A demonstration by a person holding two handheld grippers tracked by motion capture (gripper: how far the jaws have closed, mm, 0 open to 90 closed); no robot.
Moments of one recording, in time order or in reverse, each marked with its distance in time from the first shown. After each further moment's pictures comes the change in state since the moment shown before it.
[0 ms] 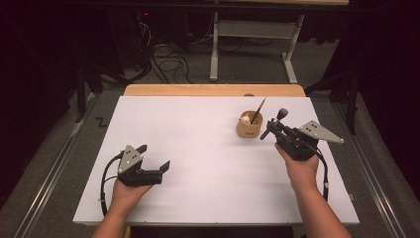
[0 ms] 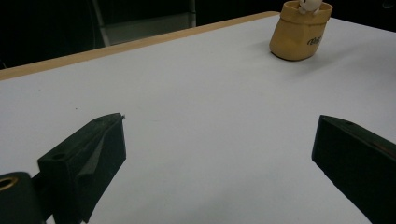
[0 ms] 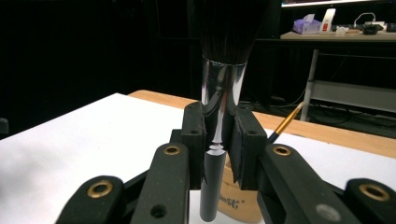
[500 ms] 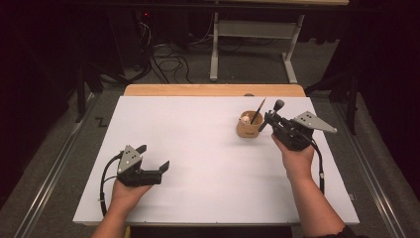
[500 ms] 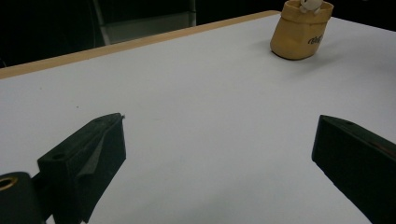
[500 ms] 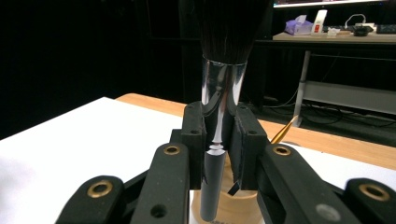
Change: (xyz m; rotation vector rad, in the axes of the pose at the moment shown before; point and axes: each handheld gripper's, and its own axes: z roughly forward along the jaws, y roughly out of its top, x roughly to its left) left arm 0.000 -0.001 0.000 0.002 0.001 -0.001; right arm -0.009 0.009 0.023 0.004 -0.034 0.004
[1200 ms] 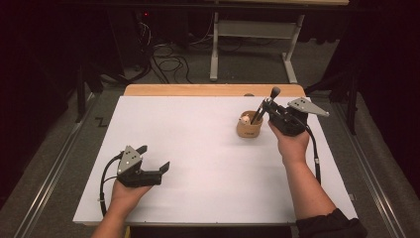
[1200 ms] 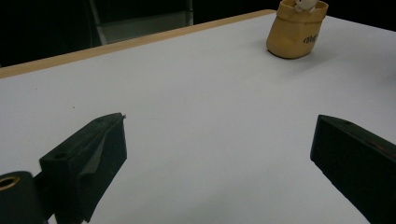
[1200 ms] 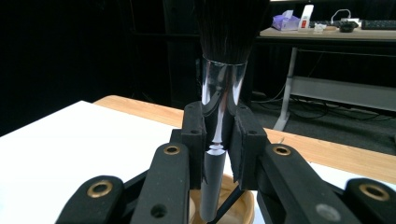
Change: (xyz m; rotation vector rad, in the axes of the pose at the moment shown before) left arm -0.002 0.000 -0.002 0.012 -0.011 0.001; right arm -0.012 0.017 0.033 0.029 -0.053 -0.001
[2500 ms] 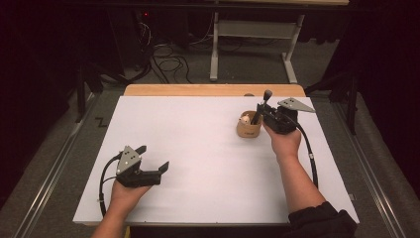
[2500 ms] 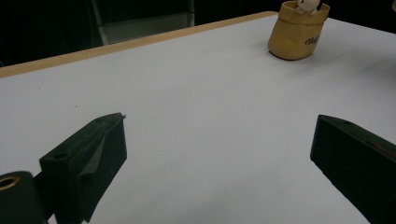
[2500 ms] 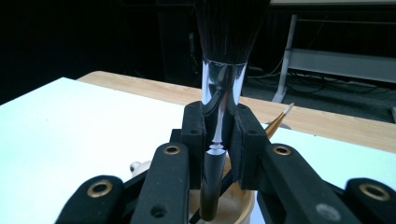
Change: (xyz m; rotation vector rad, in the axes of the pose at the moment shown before) left arm 0.001 0.001 -0.001 -0.010 0.004 -0.005; right arm -0.007 -0.021 0.030 0.105 -0.027 0.019
